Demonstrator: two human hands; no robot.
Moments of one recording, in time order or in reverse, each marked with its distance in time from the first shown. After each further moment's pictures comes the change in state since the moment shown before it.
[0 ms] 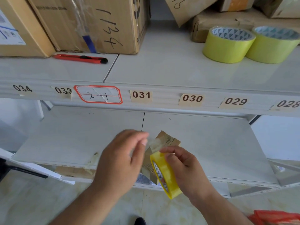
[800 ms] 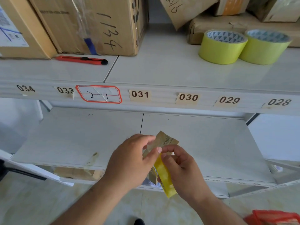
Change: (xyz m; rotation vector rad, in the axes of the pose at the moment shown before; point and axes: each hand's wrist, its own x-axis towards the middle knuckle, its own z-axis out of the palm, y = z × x) left_hand 0.004 0.018 0.010 0.060 -0.410 -0.286; right_hand -0.007 0.003 0.008 0.016 -0.021 -0.095
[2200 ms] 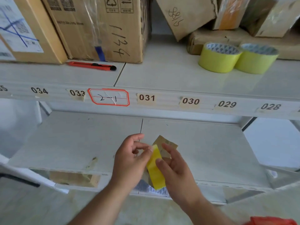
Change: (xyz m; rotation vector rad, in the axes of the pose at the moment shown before) left_hand -0.002 -0.026 0.023 -0.646 0.222 -0.208; right_hand -0.004 0.008 0.024 0.066 0.037 -0.004
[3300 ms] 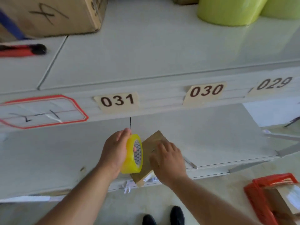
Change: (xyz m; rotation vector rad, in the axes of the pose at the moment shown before) left_hand 0.130 -0.088 0.018 0.042 -0.134 -0.305; right_hand 0.135 0.146 -0.019 -1.140 0.270 -0.192
